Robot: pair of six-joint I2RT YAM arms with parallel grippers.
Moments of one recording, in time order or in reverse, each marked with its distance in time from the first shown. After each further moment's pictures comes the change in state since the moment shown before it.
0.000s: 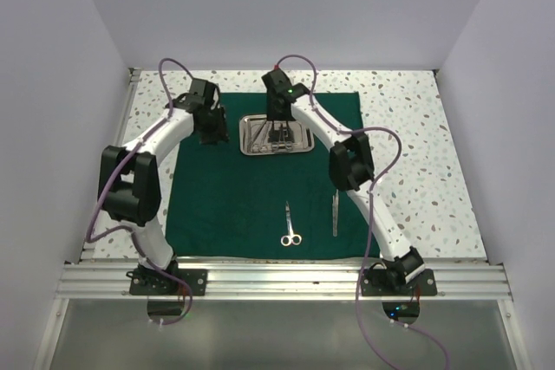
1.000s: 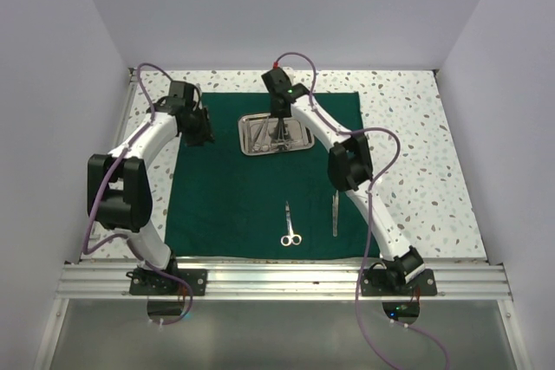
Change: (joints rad) left arm 0.116 -0.093 -0.087 0.016 0.049 0.024; right arm -0.003 0.040 0.061 0.028 0.065 -0.040
